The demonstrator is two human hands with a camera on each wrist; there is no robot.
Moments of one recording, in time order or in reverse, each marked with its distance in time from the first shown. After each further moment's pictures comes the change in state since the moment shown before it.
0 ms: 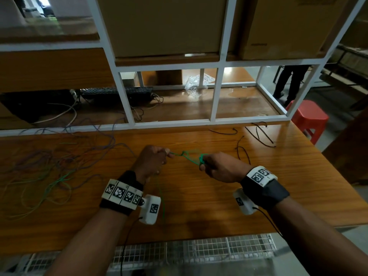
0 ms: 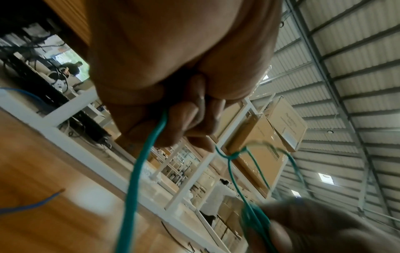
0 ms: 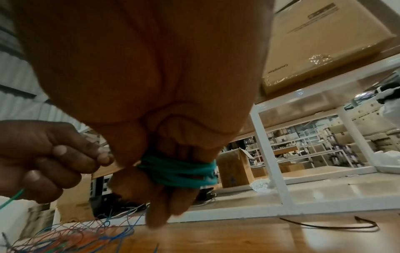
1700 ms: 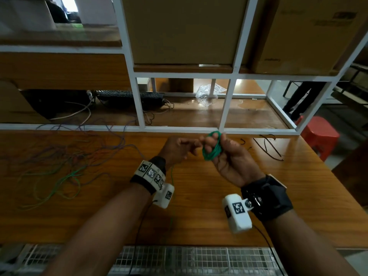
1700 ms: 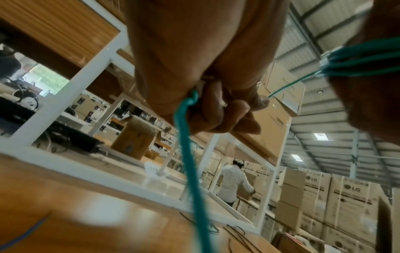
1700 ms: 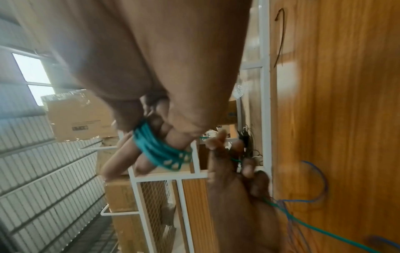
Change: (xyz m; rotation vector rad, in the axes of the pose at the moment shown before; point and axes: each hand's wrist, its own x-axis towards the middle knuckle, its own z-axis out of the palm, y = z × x) left_hand 0.021 0.038 0.023 -0.075 -0.095 0.201; right_hand 0.002 -0.022 -0.010 1.833 -0.065 -0.461
